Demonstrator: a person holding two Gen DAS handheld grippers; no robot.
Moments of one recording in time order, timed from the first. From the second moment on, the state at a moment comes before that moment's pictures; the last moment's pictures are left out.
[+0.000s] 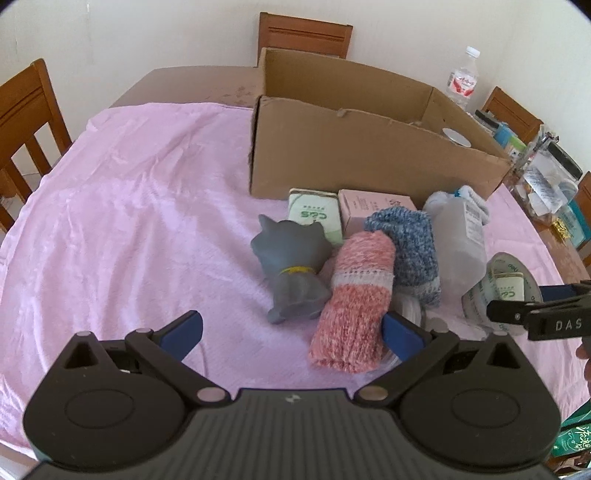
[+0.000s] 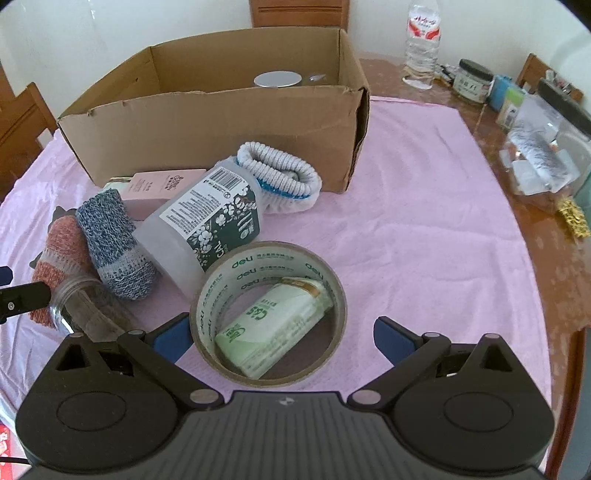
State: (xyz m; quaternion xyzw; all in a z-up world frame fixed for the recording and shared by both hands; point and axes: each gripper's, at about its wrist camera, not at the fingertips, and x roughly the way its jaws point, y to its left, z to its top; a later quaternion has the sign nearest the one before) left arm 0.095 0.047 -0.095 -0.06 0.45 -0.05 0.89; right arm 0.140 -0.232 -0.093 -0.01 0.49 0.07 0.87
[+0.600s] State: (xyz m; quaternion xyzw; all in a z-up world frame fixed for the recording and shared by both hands) left arm 0.098 0.035 -0.091 0.01 0.44 -0.05 0.90; right arm 0.140 -0.252 -0.094 -0.02 0.49 0.06 0.87
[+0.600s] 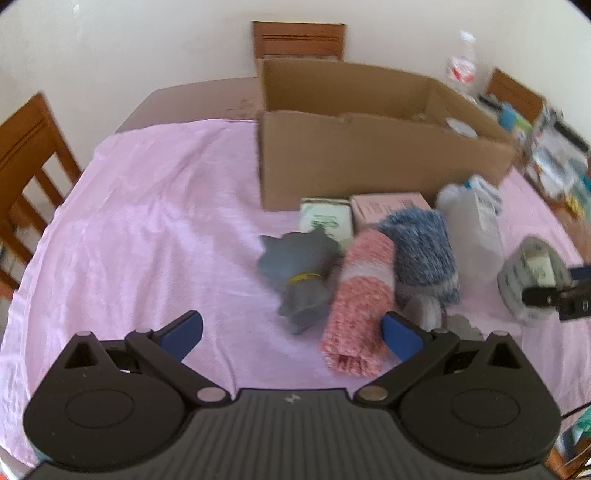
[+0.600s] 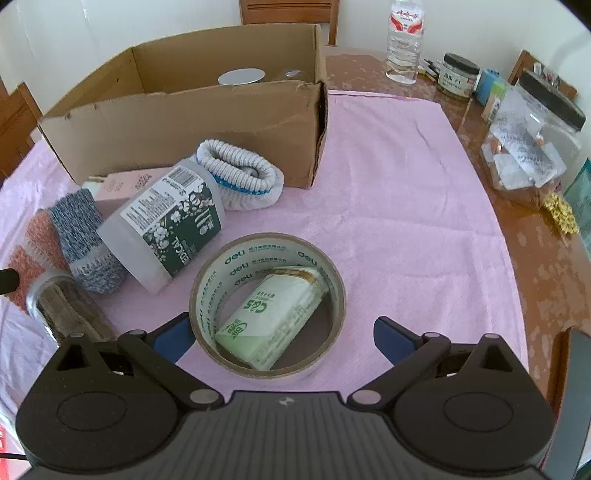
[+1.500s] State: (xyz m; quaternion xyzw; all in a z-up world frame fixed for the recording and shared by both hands) left arm 0.118 0.053 -0.092 0.08 0.43 -0.03 0.90; right arm 0.148 -0.248 -0.095 -0.03 0.49 0.06 0.87
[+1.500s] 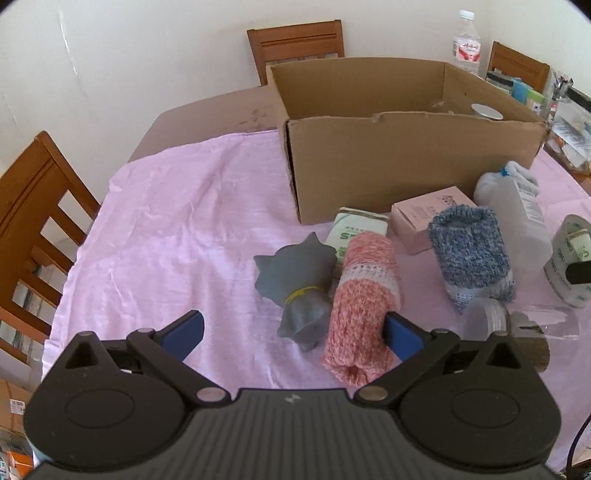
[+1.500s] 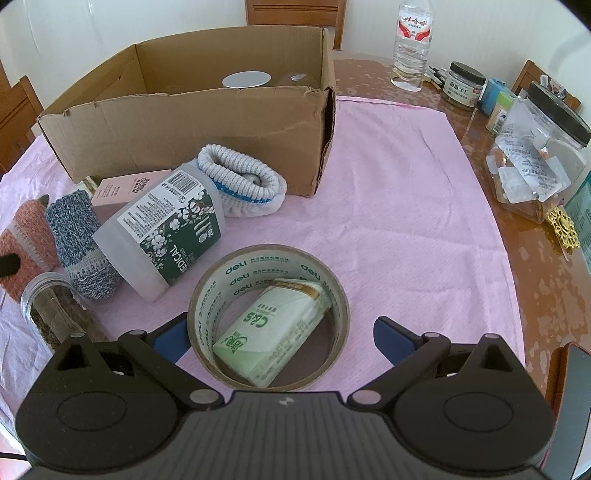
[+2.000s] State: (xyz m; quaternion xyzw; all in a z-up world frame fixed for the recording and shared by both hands) left arm 0.107 0.015 -0.077 0.10 0.38 -0.15 0.91; right arm 0.149 -0.248 -0.090 -0.03 0.48 0.06 0.87
